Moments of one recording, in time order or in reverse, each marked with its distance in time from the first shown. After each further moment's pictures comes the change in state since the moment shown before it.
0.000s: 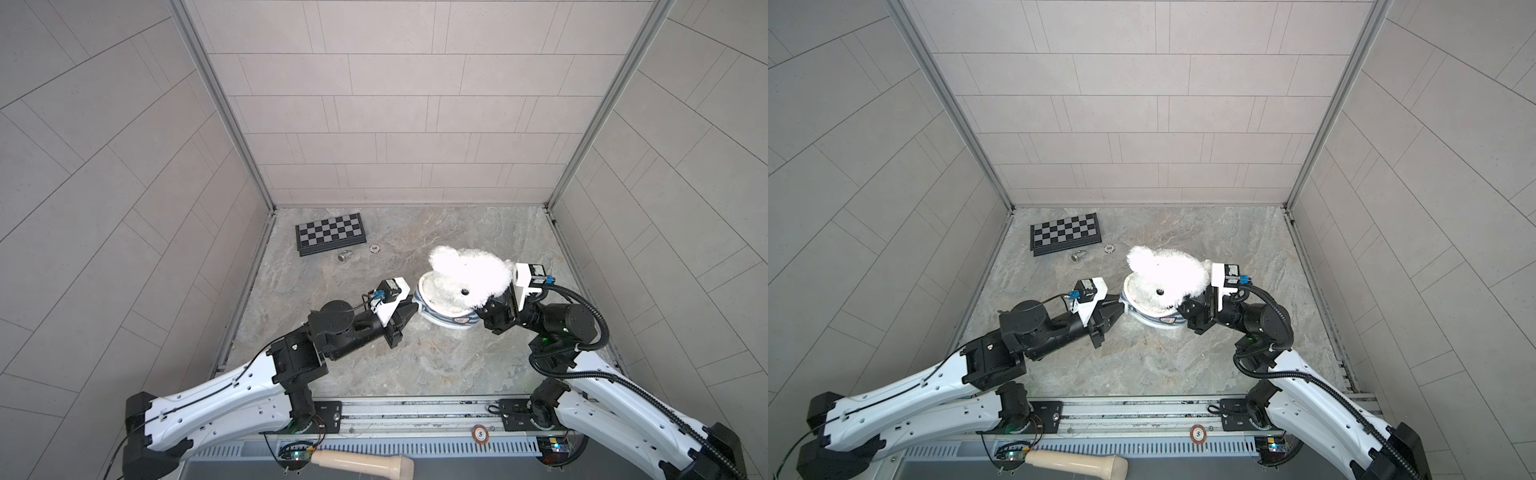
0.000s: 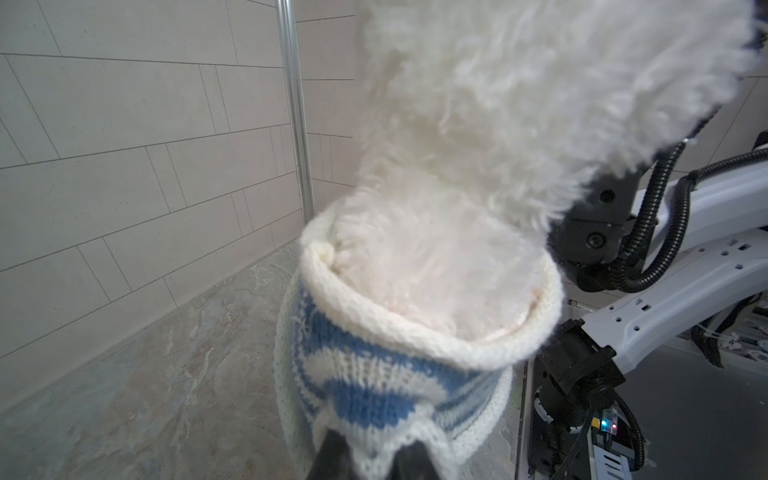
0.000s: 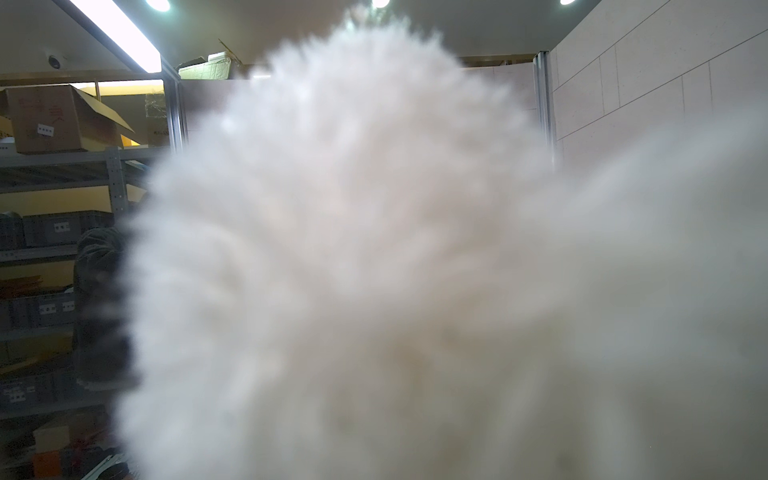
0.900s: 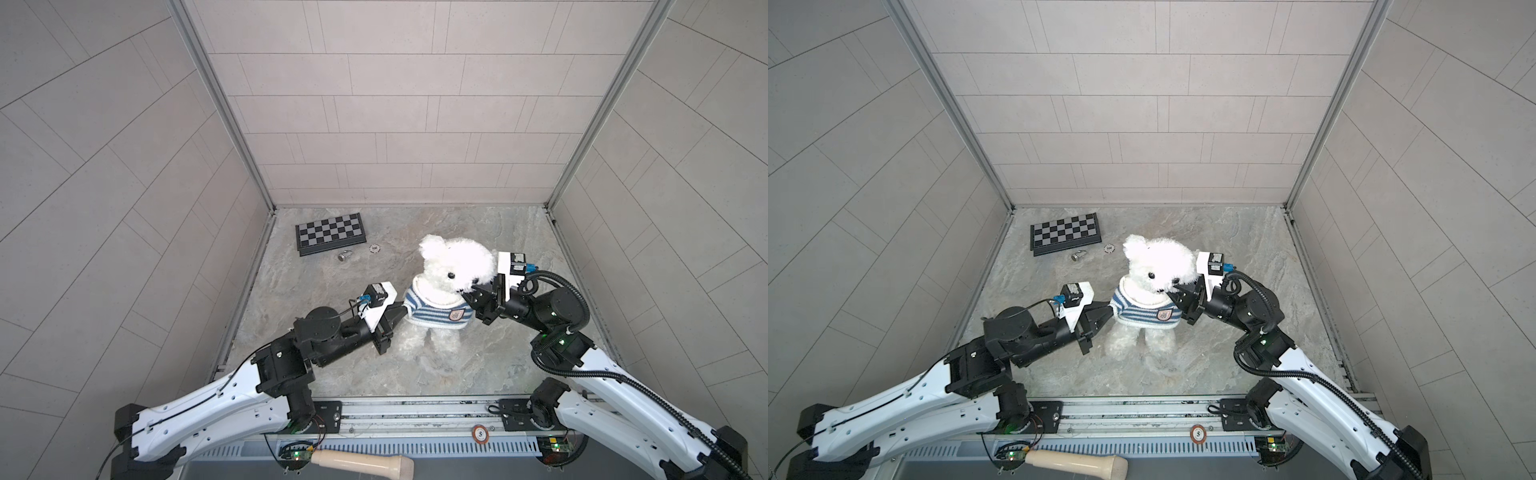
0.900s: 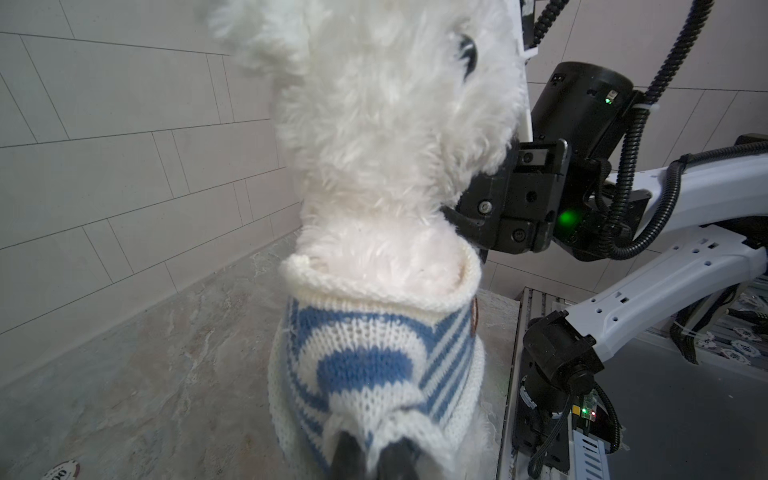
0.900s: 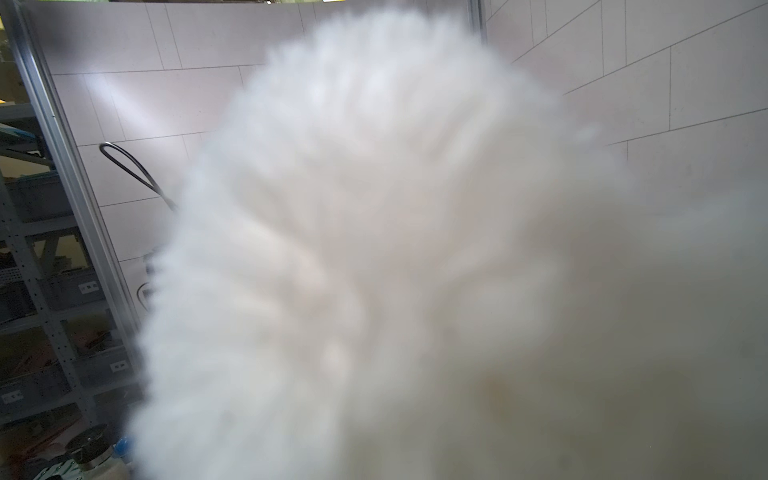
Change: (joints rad) left arm 0.000 -0.109 -0.029 -0.102 0.005 -0.063; right arm 0.009 0.008 0.101 -0.407 0.147 -0.157
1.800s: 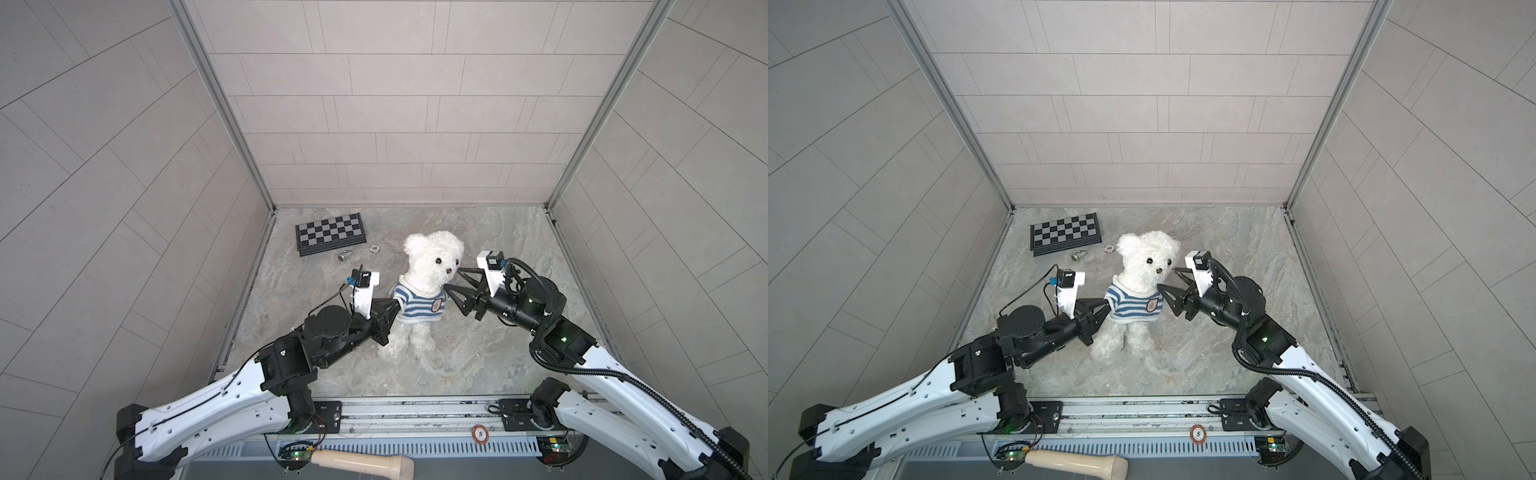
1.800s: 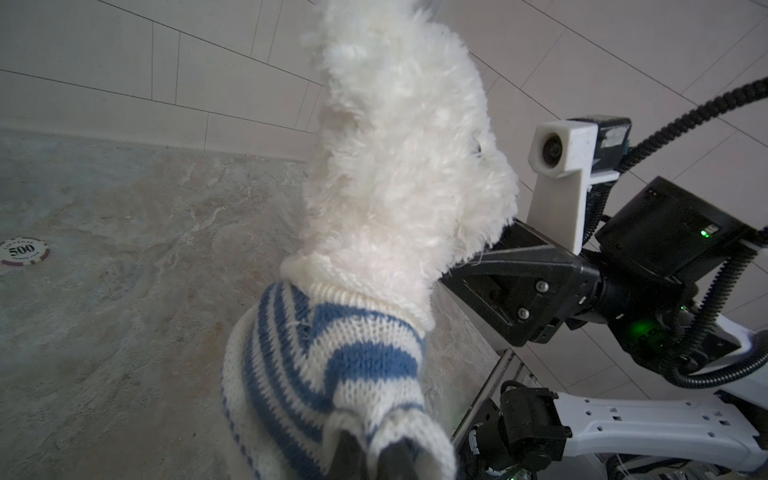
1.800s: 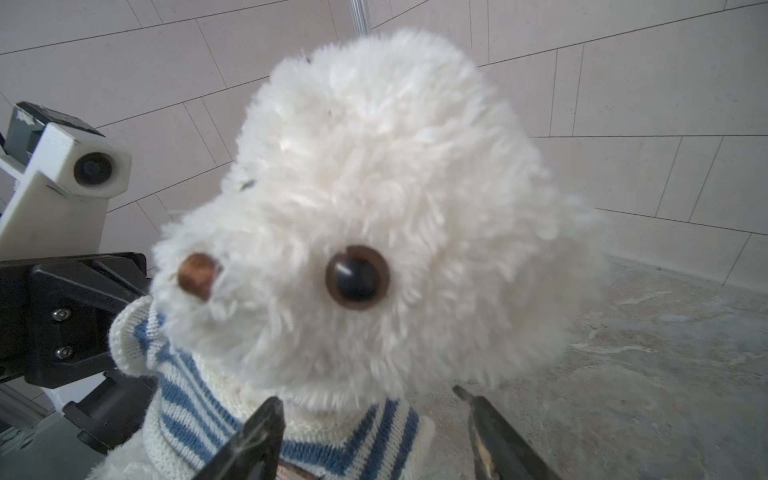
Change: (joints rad) left arm 0.047 0.011 -0.020 -0.083 -0.175 -0.535; right arm -0.014 0.005 0.033 -0.433 0.251 -0.132
